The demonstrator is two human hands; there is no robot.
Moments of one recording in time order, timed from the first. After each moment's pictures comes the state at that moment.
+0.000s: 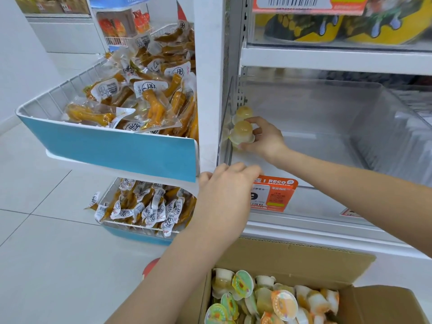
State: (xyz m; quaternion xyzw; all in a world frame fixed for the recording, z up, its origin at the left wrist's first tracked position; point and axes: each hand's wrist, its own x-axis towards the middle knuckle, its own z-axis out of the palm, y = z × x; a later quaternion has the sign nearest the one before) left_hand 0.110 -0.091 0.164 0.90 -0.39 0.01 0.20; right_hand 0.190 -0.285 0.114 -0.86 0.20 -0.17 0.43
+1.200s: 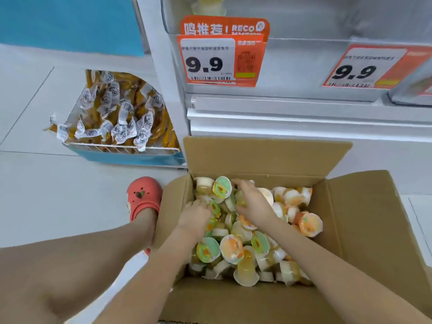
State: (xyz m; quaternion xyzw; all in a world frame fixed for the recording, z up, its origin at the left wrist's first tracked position) left_hand 0.023 -0.027 -0.133 0.85 -0.44 -0.25 -0.16; right_hand -0.057 -0.188 -0.133 -0.90 0.18 0.08 0.39
